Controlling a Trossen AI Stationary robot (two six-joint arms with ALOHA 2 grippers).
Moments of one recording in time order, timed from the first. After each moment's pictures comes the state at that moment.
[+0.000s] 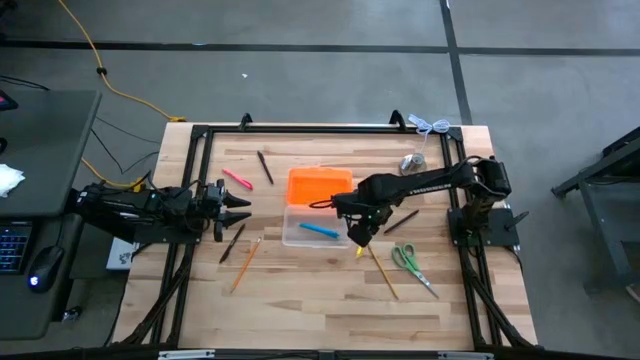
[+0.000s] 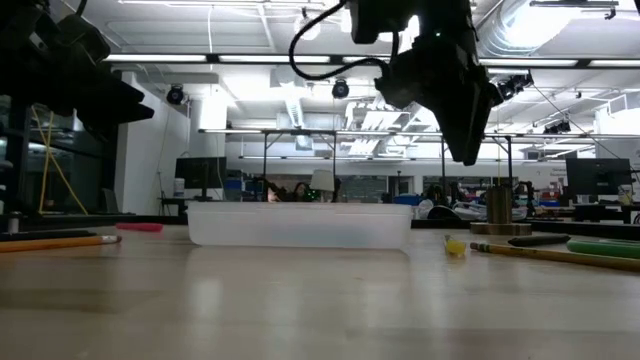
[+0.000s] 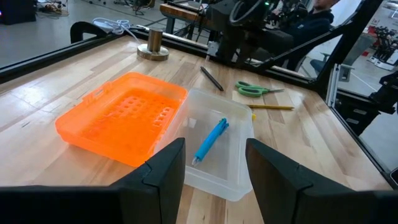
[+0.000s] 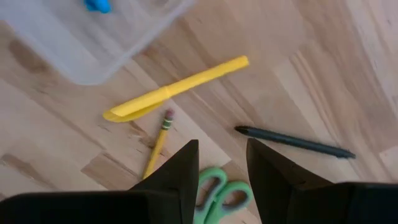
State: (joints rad) left arm -0.17 0.02 0.10 -0.26 -0.27 -0.29; right arm 0.03 1.81 1.44 -1.26 -0.02 0.77
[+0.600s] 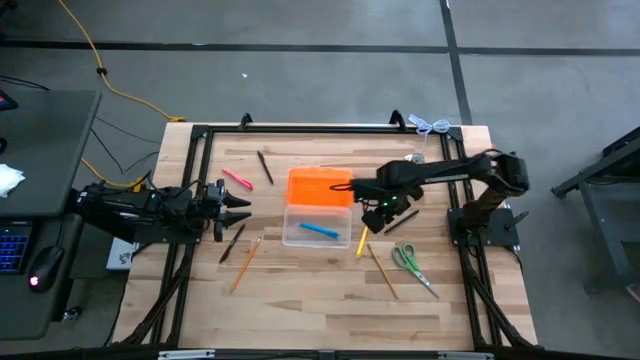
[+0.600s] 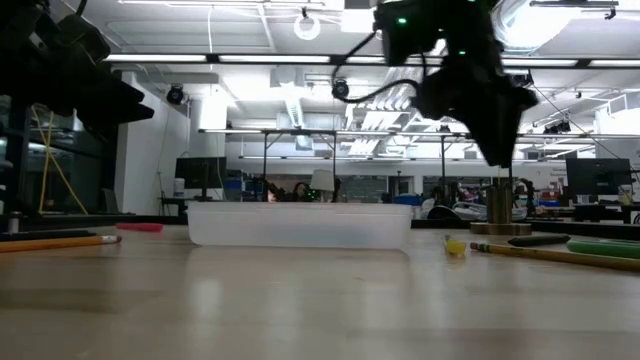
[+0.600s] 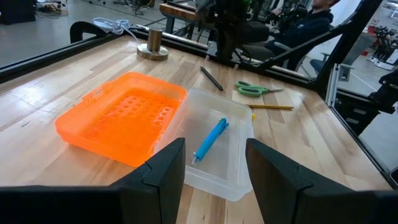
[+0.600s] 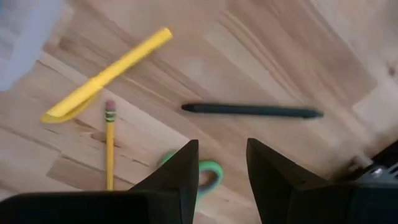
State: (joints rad) left arm -0.17 0.02 0.10 -0.27 -0.27 -0.29; right arm -0.08 1.65 1.24 -1.28 -0.05 0.85
